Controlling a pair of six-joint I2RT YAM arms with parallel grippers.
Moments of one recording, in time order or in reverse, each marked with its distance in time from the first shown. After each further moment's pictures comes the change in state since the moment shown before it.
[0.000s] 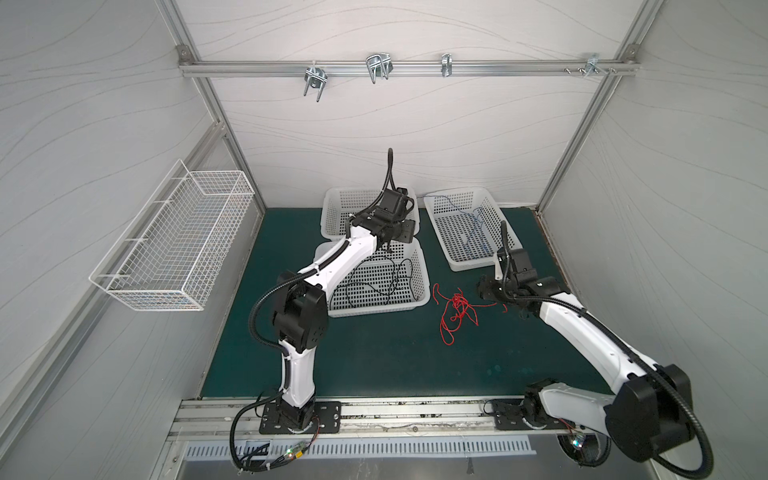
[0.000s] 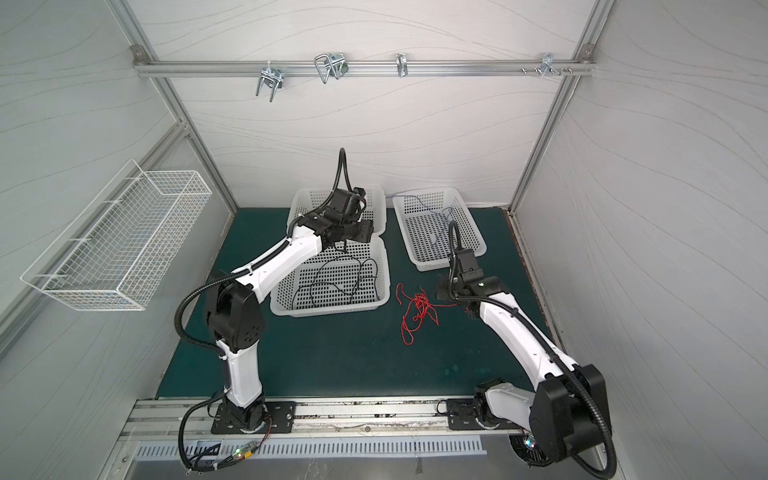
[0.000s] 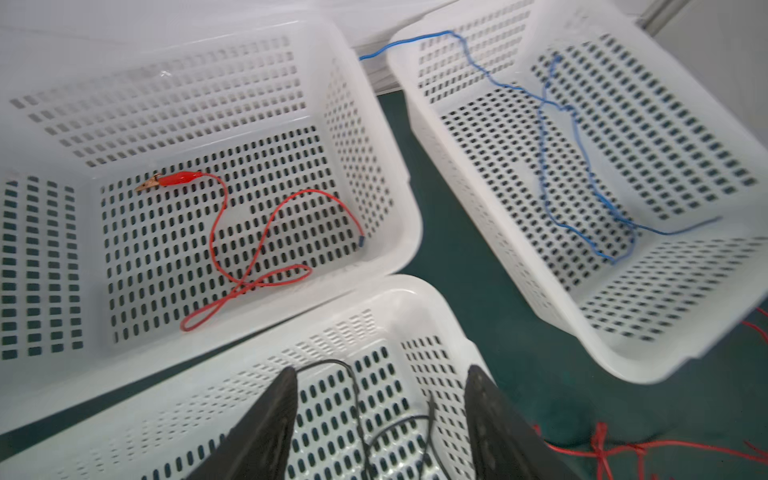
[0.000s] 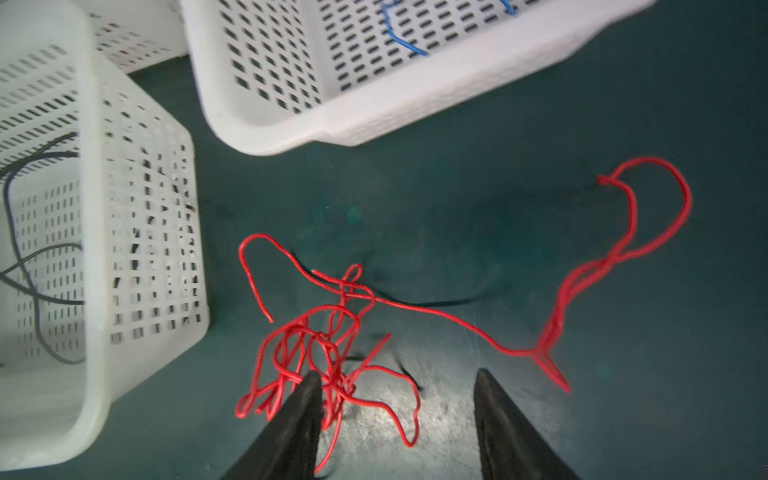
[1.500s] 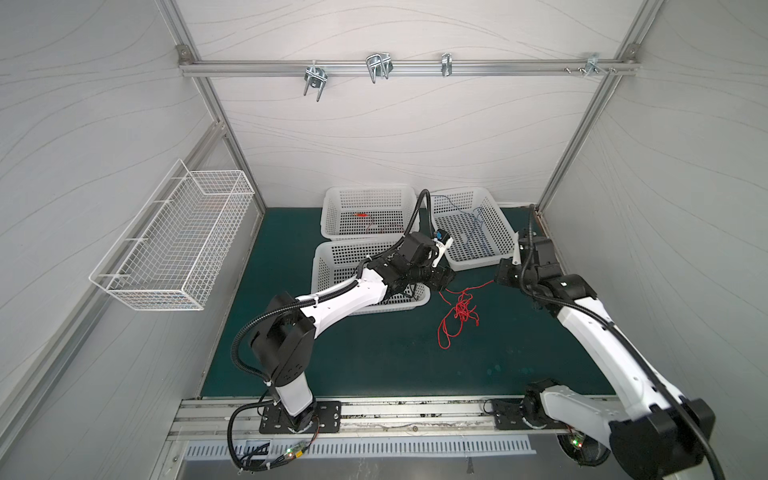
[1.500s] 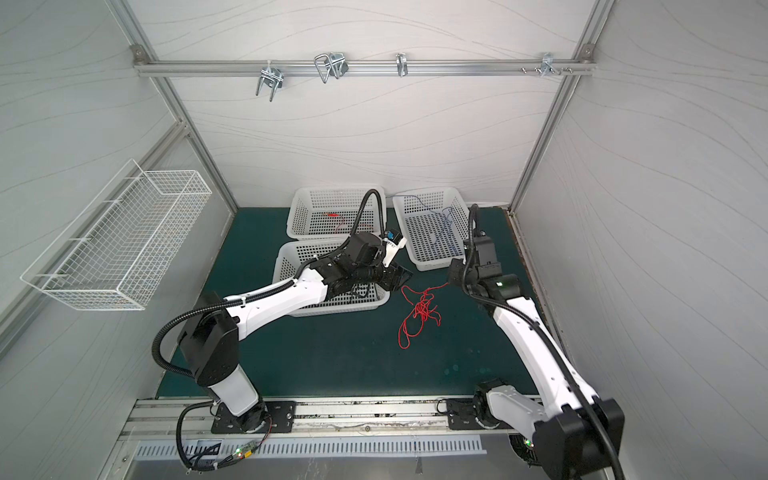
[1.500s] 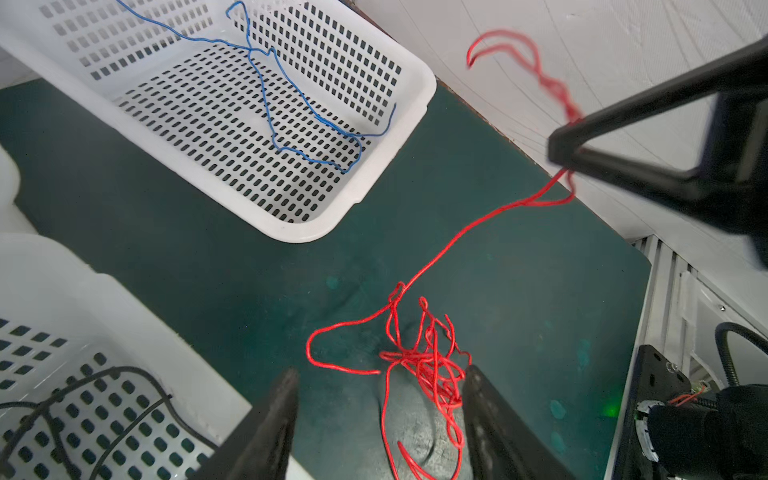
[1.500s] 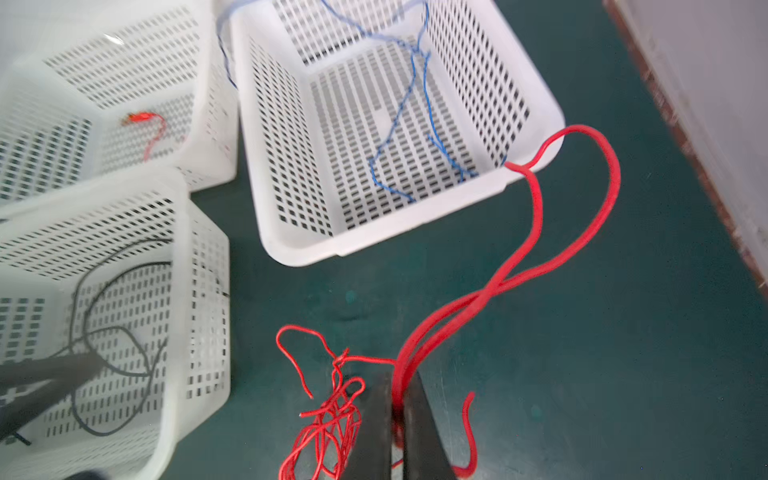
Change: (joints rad) left arm -0.235 -0.195 -0.429 0.365 0.337 0.011; right arm -0.026 -0.130 0.164 -0.021 0.119 -0.067
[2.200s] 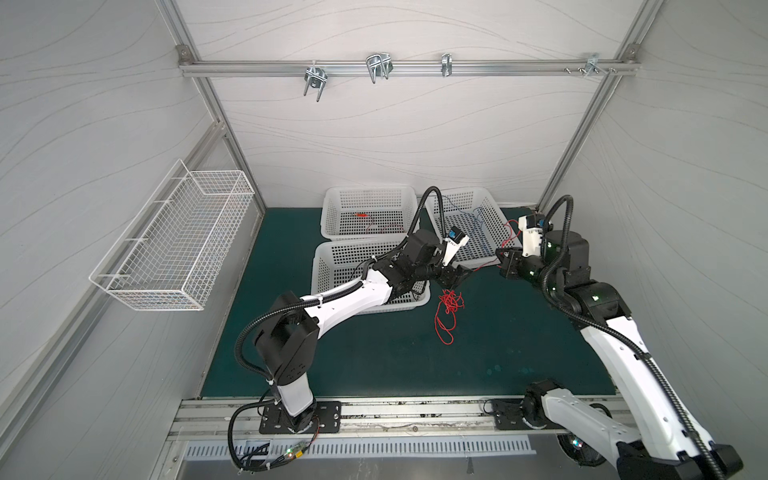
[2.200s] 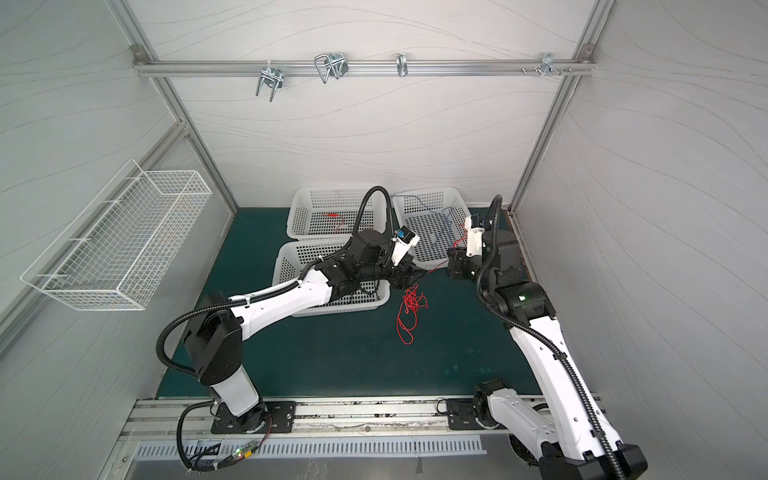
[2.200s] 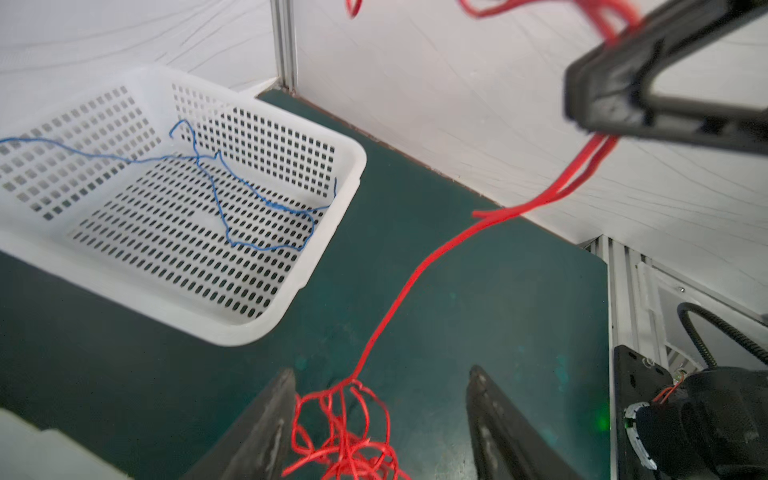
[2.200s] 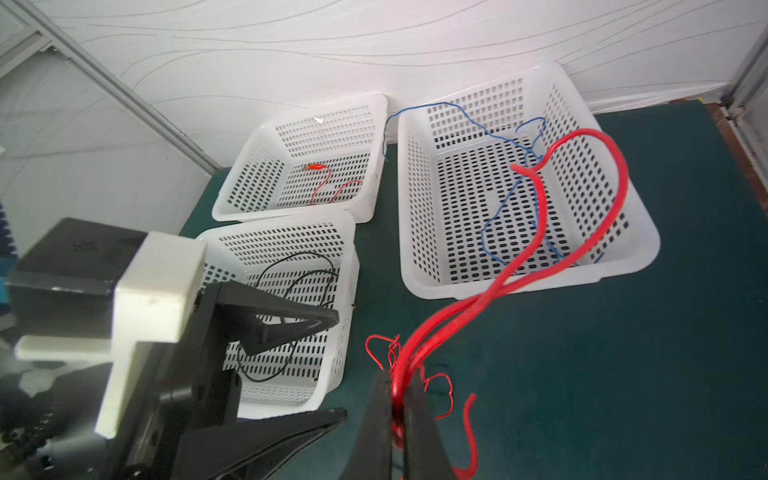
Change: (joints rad) left arm -0.042 0.013 0.021 0.189 0.073 0.129; right arm 0.002 -0.083 0.107 0.024 -0.305 -0.068
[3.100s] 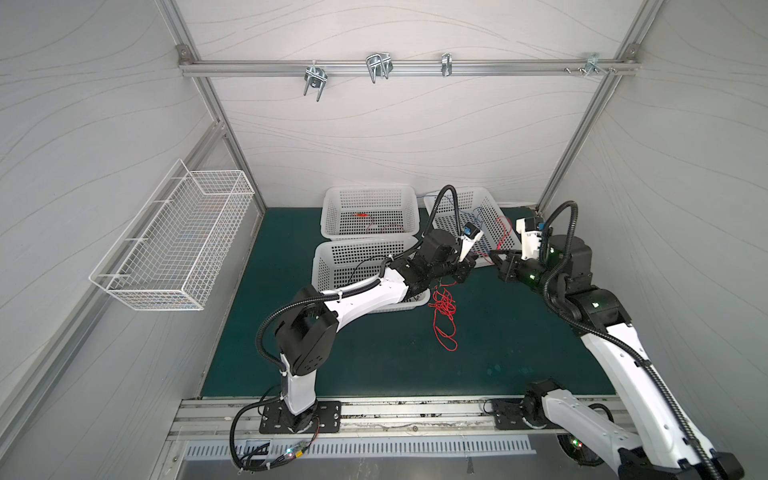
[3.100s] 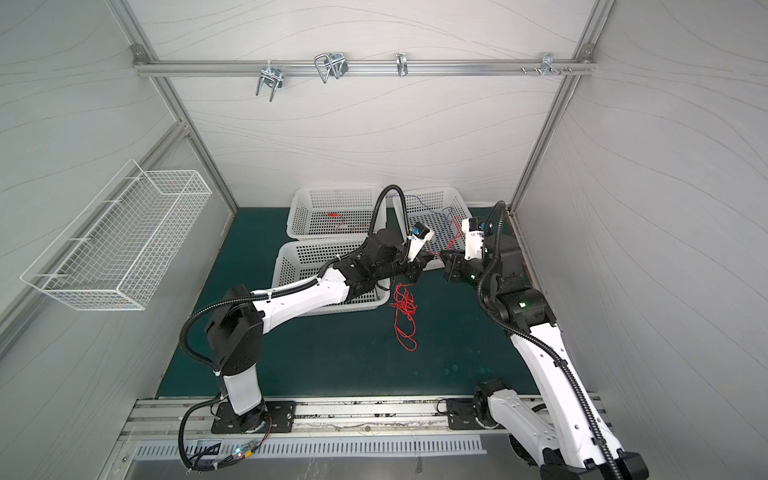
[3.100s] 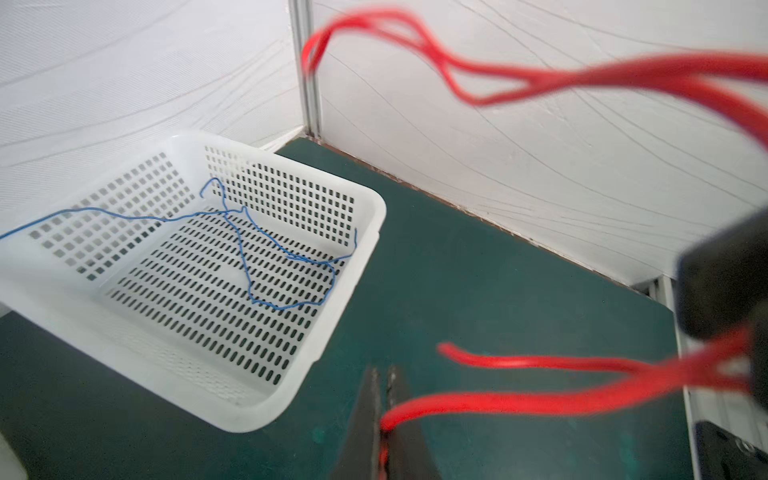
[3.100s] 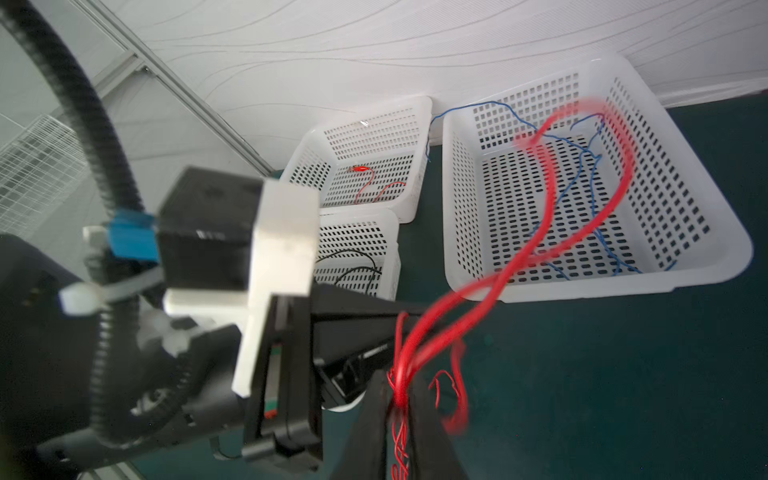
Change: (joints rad) left arm -0.038 0.127 0.142 0.061 -0.199 0.004; right arm 0.001 -0.063 -0.071 0.049 -0.064 0.066
